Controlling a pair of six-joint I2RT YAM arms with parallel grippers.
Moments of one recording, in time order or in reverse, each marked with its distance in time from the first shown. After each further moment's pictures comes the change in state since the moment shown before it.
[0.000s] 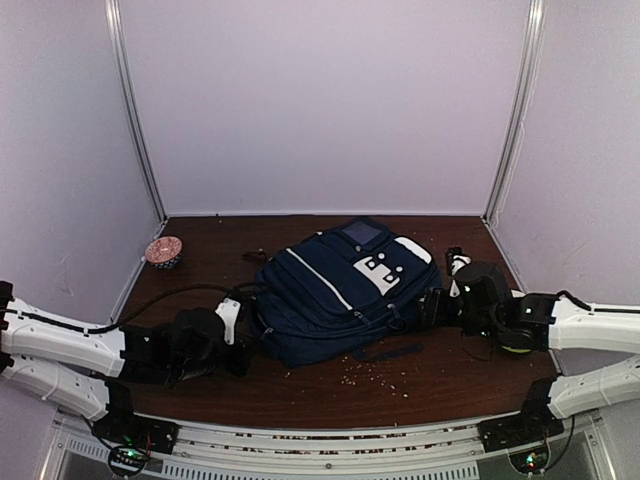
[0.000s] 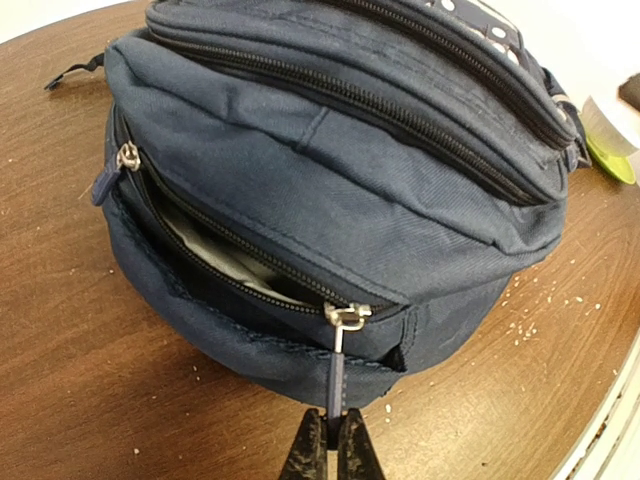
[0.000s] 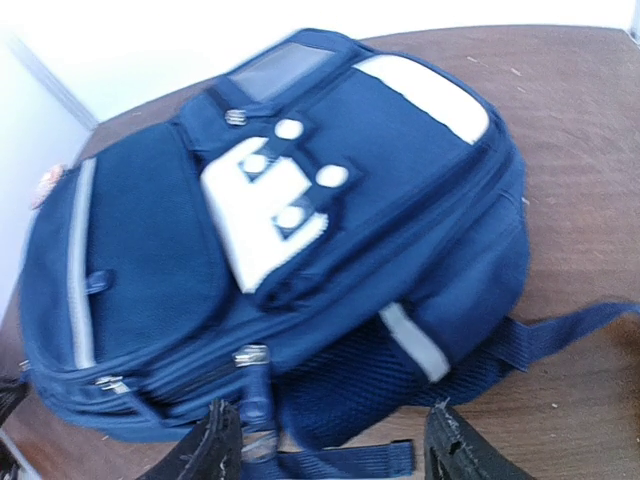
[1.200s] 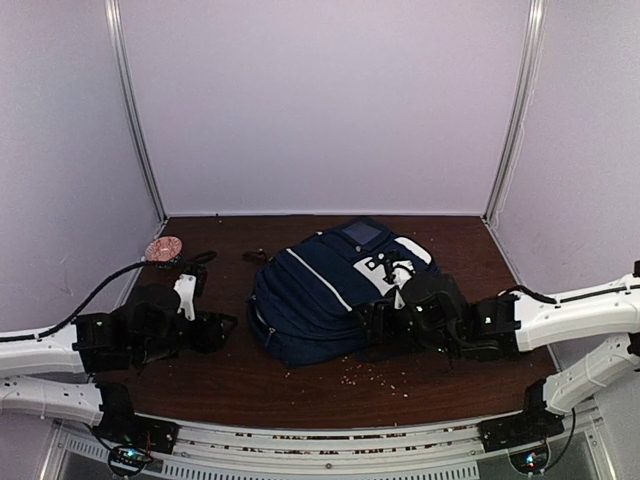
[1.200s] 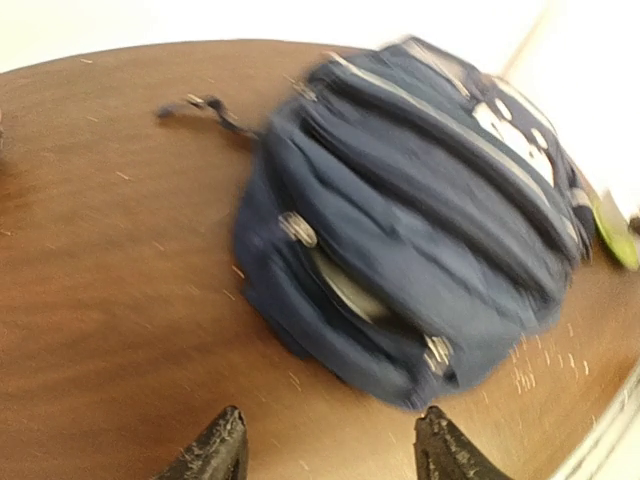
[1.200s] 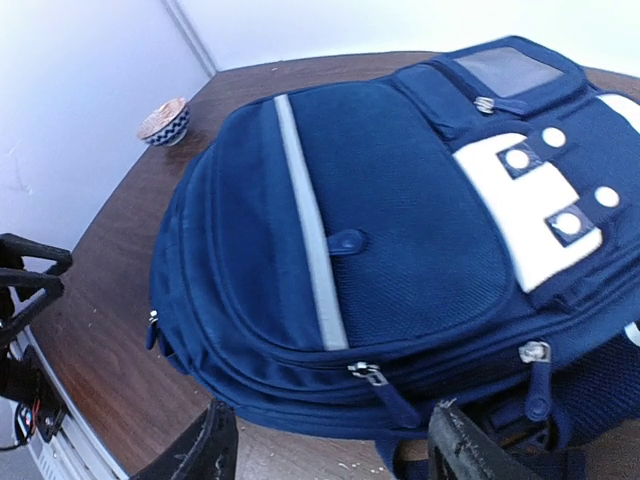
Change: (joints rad) left arm 0.106 -0.338 0.034 -0.319 -0.021 -0.015; right arm 0.317 0.281 0.220 0.137 0.063 -0.032
